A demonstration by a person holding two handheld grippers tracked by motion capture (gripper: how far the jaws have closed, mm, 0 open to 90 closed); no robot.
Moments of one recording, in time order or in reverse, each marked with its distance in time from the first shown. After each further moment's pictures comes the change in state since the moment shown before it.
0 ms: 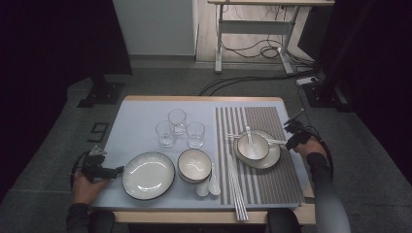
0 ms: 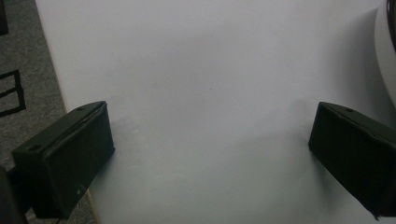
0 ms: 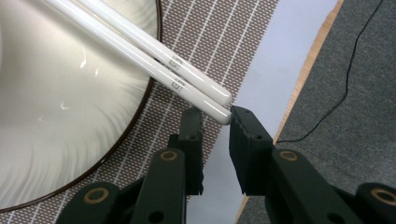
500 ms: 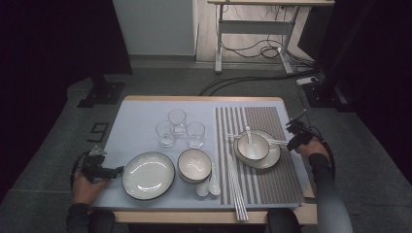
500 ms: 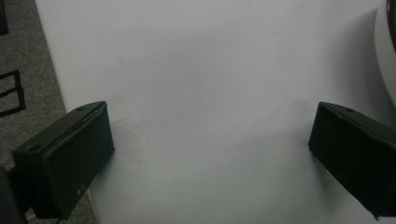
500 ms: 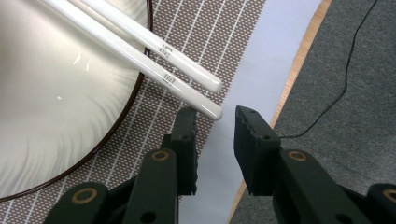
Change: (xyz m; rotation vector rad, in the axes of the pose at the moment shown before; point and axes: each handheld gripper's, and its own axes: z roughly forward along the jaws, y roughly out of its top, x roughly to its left) left arm 0.000 0.000 0.000 0.000 0.000 0.000; right arm -0.004 -0.005 -0.003 0.006 -0.003 0.017
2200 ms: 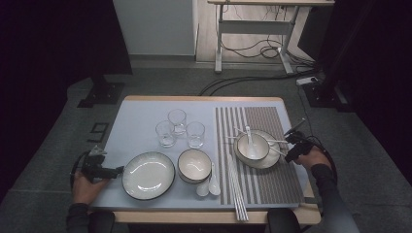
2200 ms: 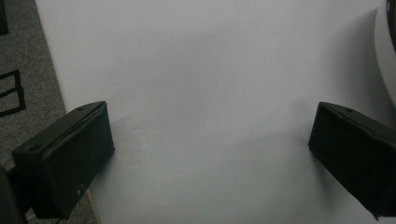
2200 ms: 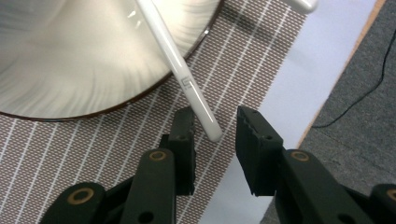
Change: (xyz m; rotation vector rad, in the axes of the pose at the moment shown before) left arm 0.000 0.000 0.000 0.000 0.000 0.001; right arm 0.025 -0.029 -0.007 0.048 0.088 -0.032
